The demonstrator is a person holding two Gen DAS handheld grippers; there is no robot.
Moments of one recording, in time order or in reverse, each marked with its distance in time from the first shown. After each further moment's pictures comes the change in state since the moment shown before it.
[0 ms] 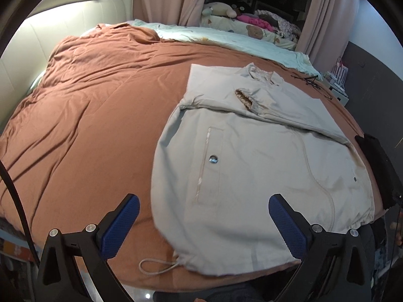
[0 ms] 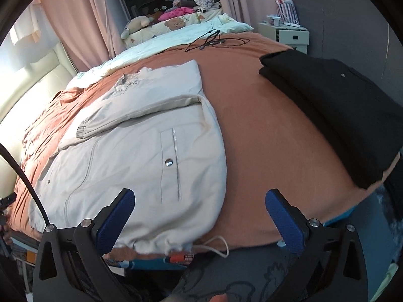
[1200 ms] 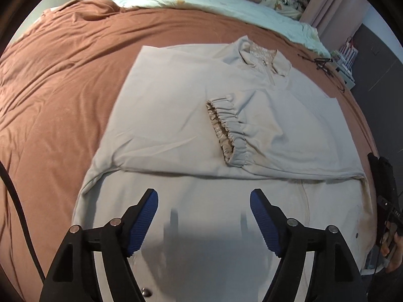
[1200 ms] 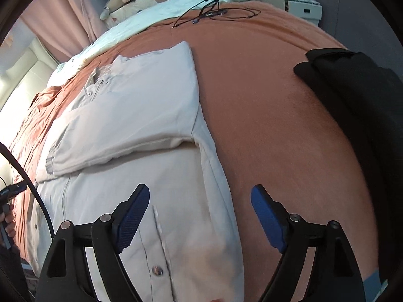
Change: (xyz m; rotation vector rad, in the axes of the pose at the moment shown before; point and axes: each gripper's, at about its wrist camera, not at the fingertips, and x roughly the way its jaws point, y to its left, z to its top) left arm 0.175 -0.072 0.169 0.013 0.240 -0.061; right arm 0.175 -0.004 0.147 0.058 0.185 -0.024
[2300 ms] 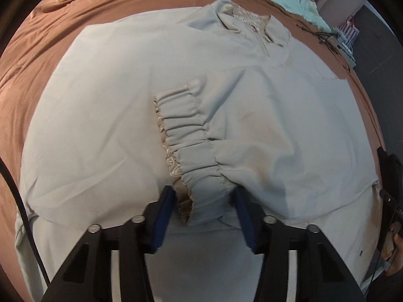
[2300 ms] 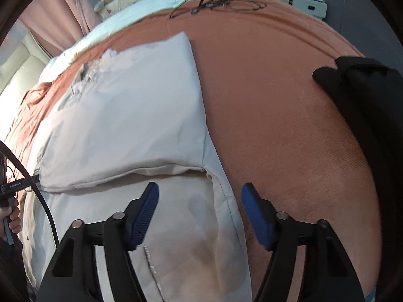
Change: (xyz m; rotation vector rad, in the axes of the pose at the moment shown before) left arm 0.122 -0.060 0.048 0.073 0.149 -0.012; right arm 0.051 0.008 0.032 -0.003 0.046 -0.040
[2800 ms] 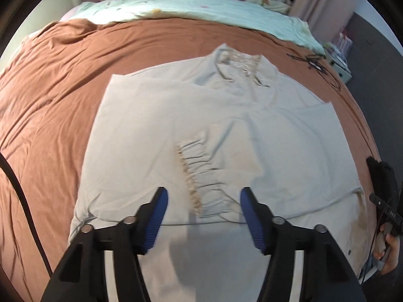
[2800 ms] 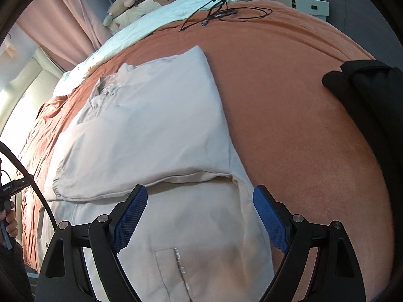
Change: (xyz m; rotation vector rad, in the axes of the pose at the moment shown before) left arm -0.096 0.006 0.007 -0.003 -0.136 0.033; right arm -0.016 -0.003 -0.006 0.052 -0.068 0.105
